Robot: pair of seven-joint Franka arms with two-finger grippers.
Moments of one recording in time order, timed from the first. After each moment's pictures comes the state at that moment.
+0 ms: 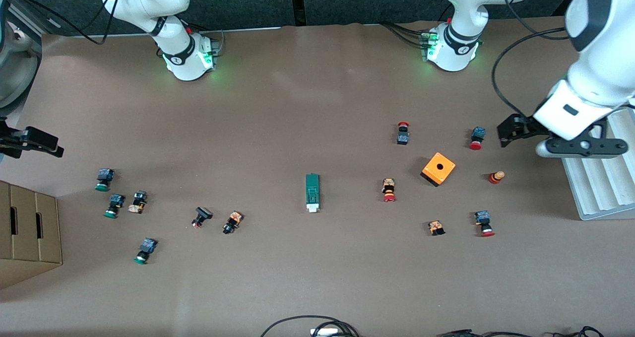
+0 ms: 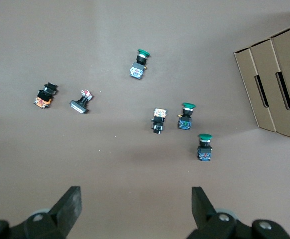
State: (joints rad) left arm -0.05 0.04 -0.15 -1.63 0.05 1.69 -0.16; right arm 0.10 0.07 -0.25 -1.52 0.02 1.59 -0.12
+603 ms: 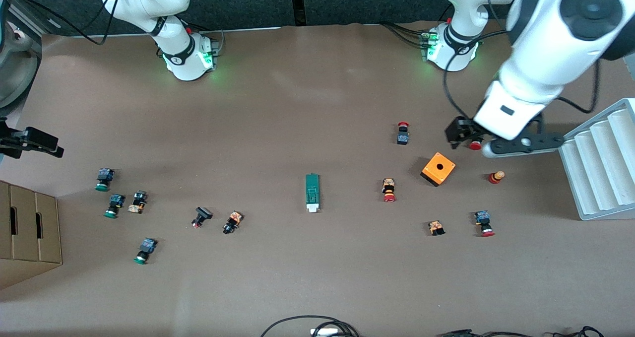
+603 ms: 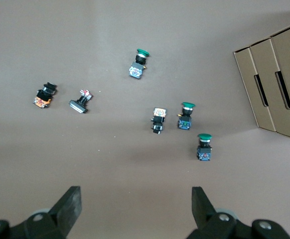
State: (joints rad) left arm -0.05 0.09 -0.32 -1.59 0.05 1.71 -0.48; right arm 0.10 0.07 -0.26 -1.52 0.02 1.59 -0.12
